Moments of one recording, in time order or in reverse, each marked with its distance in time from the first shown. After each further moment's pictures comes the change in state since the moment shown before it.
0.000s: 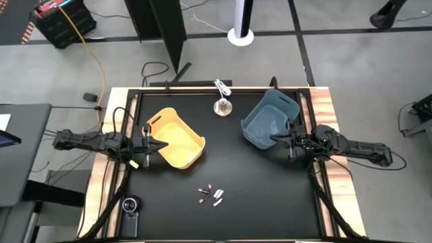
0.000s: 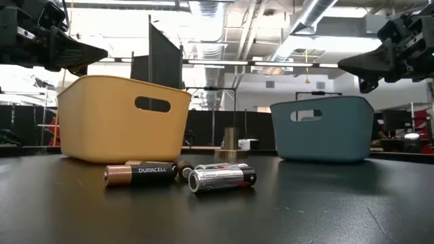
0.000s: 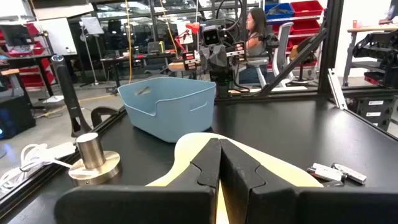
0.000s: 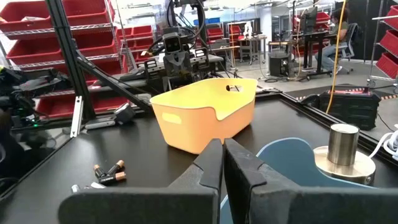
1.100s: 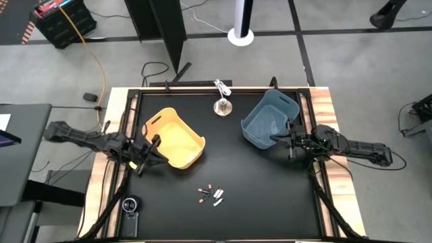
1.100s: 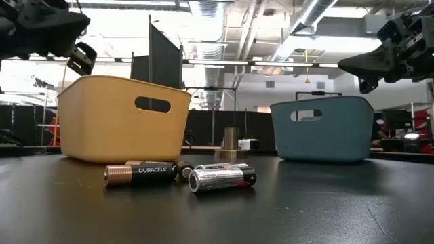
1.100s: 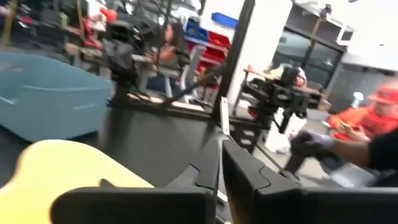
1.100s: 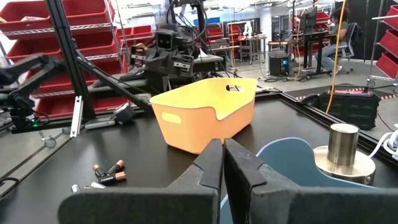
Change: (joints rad) left arm -0.070 0.334 0.023 0.413 0.319 -0.356; right arm 0.000 0.000 0.000 -0.003 0.000 0.000
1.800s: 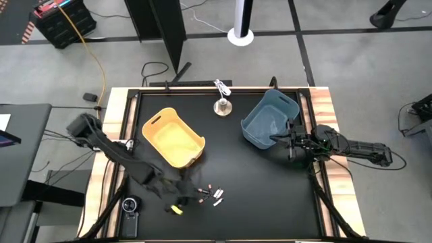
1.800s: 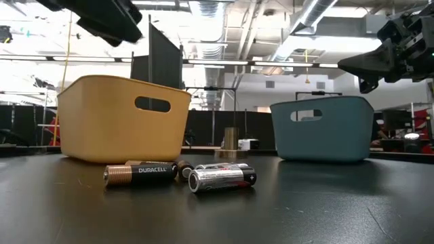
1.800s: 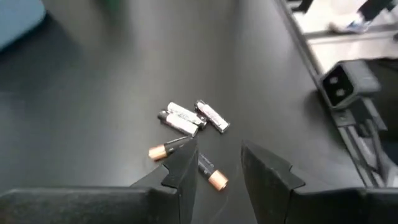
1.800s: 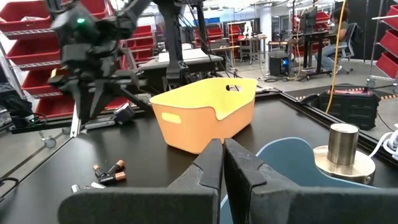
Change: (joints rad) left arm -0.365 1.209 0.915 -0.524 -0.396 -0.063; right arm 0.000 0.000 0.000 -0.002 0.000 0.000
